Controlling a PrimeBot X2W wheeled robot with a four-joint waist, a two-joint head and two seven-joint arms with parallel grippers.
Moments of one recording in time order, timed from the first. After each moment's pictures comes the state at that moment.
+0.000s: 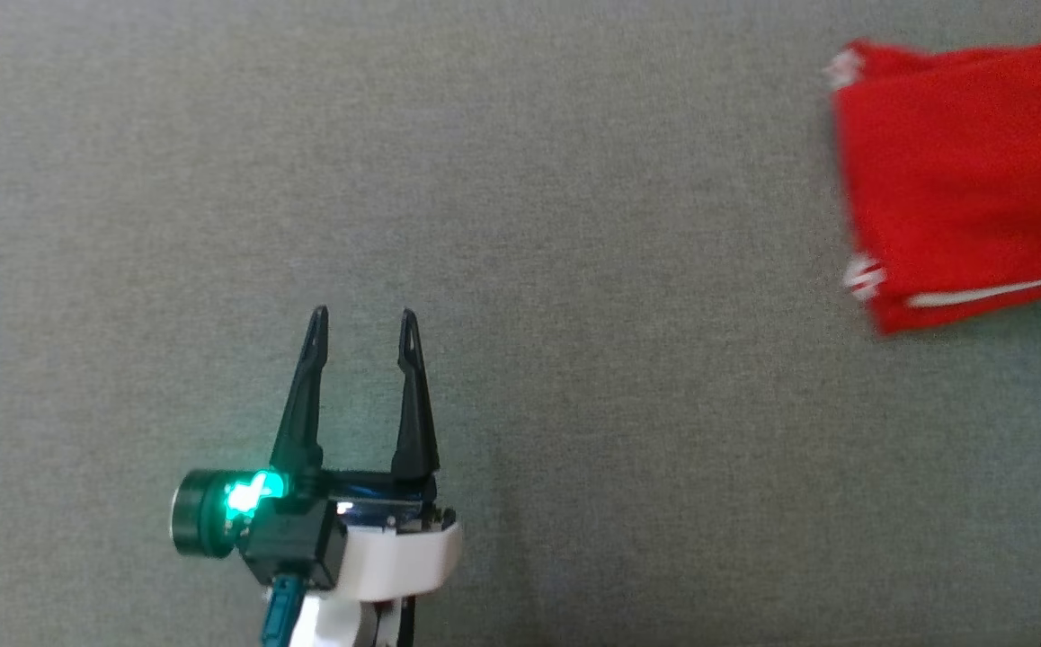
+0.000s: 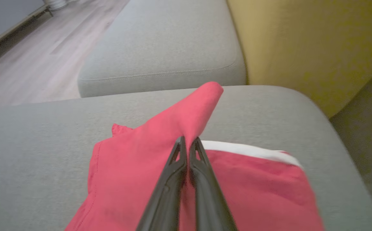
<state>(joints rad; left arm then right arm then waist) -0.09 0.06 -0.43 -0.05 -0.14 0.31 -0.26 -0.41 -0.93 0.17 0.24 1.03 0.13 0.29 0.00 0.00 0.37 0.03</state>
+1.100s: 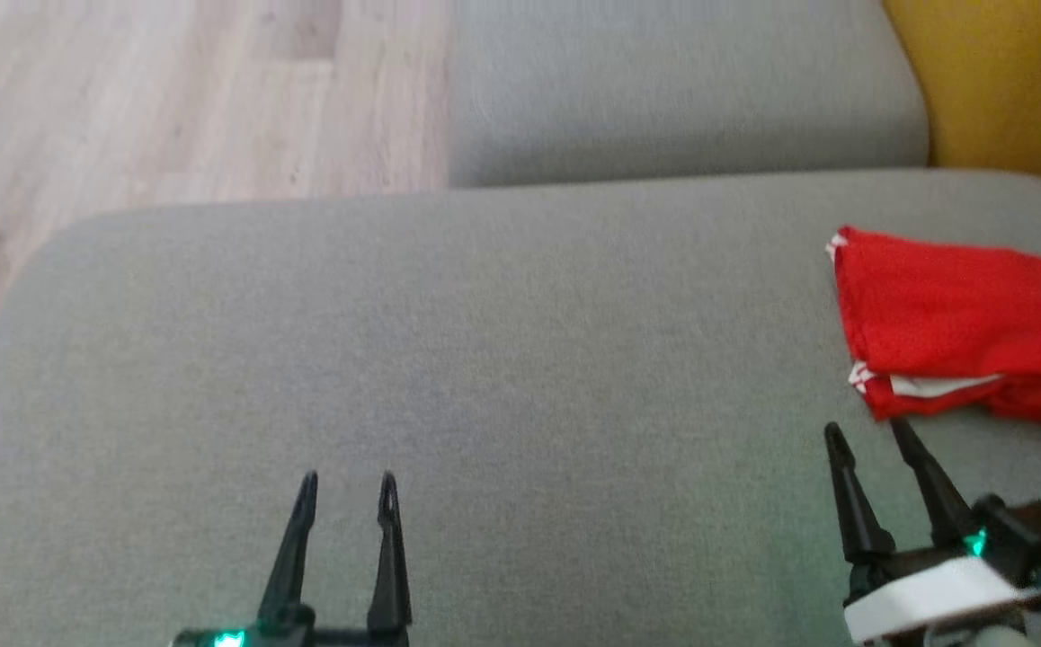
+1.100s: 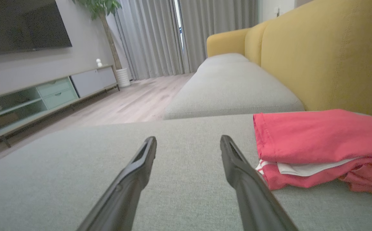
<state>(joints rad) 0.17 0.06 -0.35 0.00 -0.14 0.21 -0.26 0.06 -0.22 0.18 0.23 0.35 0.13 -0.25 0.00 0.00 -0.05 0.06</state>
